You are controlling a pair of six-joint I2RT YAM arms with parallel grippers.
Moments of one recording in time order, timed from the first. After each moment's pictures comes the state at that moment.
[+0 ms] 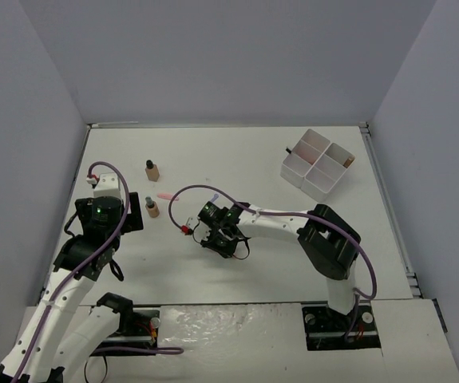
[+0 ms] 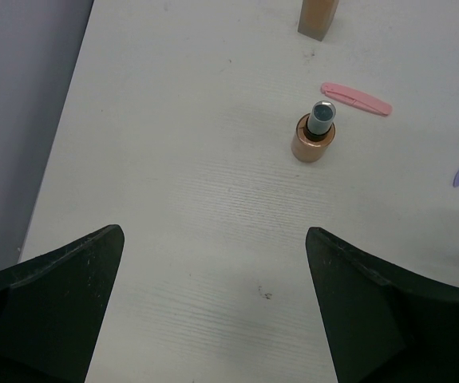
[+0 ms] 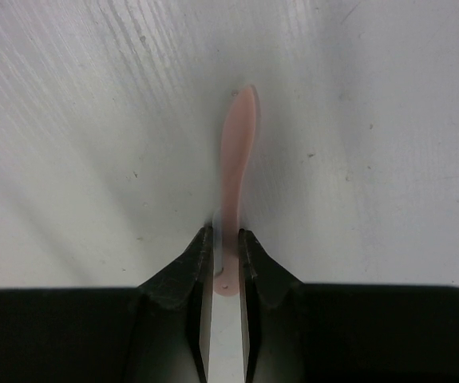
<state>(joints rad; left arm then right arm) -0.31 0.71 0.82 -0.71 -0.48 -0.21 0.99 1.91 1.25 -0.62 -0.10 -0.24</state>
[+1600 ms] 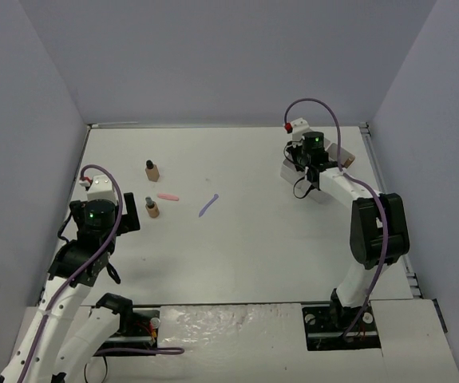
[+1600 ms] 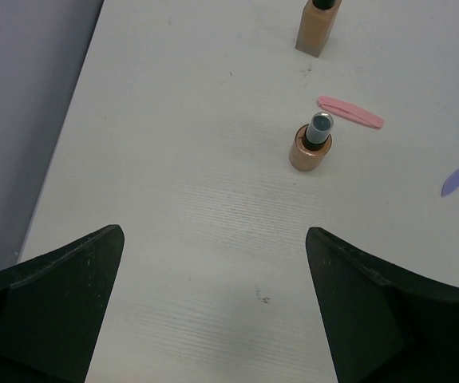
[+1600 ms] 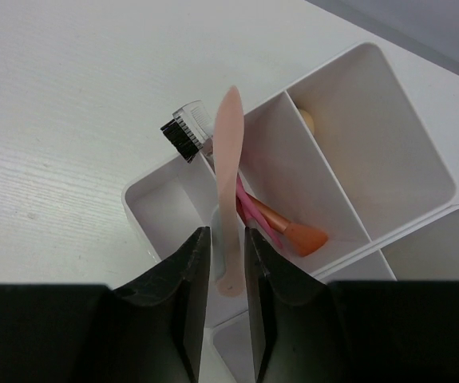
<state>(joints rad) -0.28 0.66 0.82 -0.71 -0.45 -0.20 0.19 1.76 1.16 0.05 0.10 -0.28</state>
